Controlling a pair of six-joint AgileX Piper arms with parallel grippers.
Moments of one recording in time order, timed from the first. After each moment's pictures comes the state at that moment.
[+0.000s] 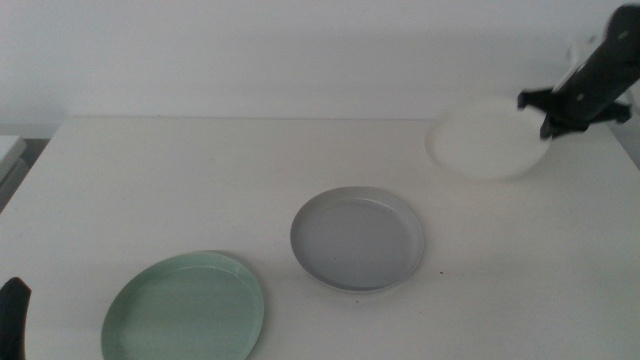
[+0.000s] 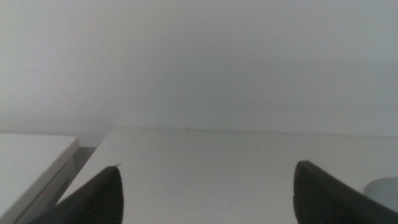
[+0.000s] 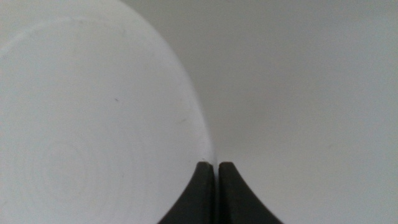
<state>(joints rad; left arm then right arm) -0.01 0.00 0.00 -0.14 0.09 0.06 -0.03 2.21 -1.91 0.06 0.94 0.09</state>
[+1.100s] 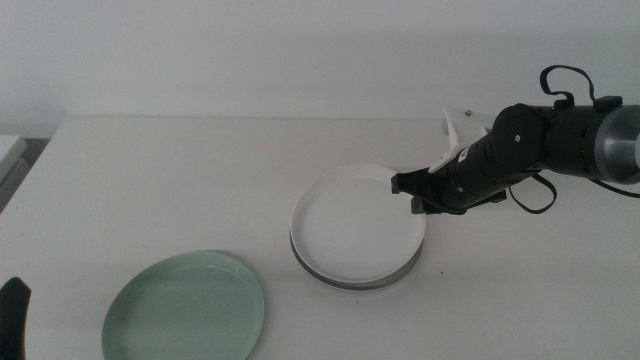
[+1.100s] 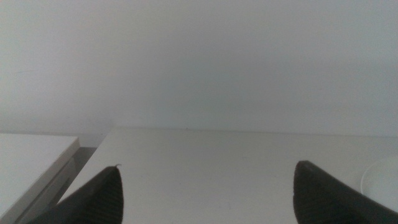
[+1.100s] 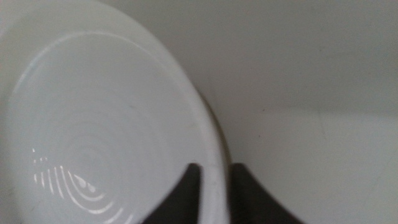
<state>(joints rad) -0.01 0.00 0.00 -0.14 0.09 0.06 0.38 1.91 -1.25 0.26 0.48 0.11</state>
